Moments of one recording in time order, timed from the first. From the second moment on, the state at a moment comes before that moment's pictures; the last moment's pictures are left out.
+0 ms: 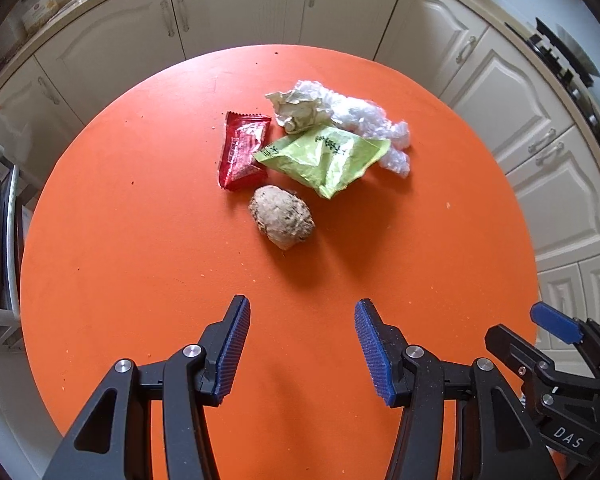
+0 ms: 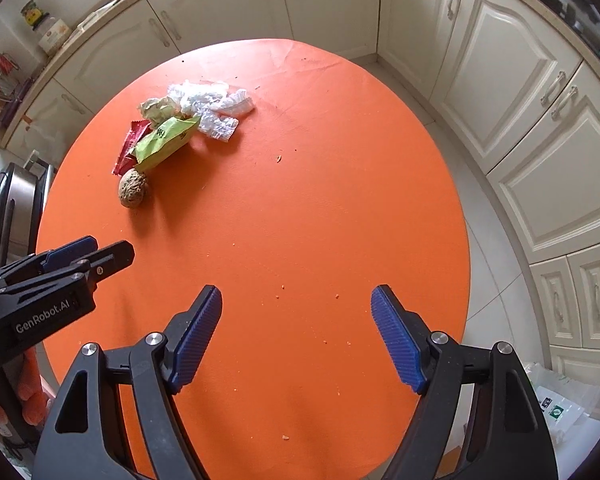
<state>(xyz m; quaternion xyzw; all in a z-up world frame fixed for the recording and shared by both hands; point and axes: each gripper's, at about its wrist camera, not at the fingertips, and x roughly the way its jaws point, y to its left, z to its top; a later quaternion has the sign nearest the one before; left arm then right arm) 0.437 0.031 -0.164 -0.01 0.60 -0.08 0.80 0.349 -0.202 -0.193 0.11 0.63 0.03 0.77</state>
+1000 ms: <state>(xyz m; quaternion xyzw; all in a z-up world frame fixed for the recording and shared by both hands) 0.487 0.077 -0.187 -0.04 0.57 -0.05 0.82 0.431 -0.167 -0.200 0.10 0.64 0.07 0.76</state>
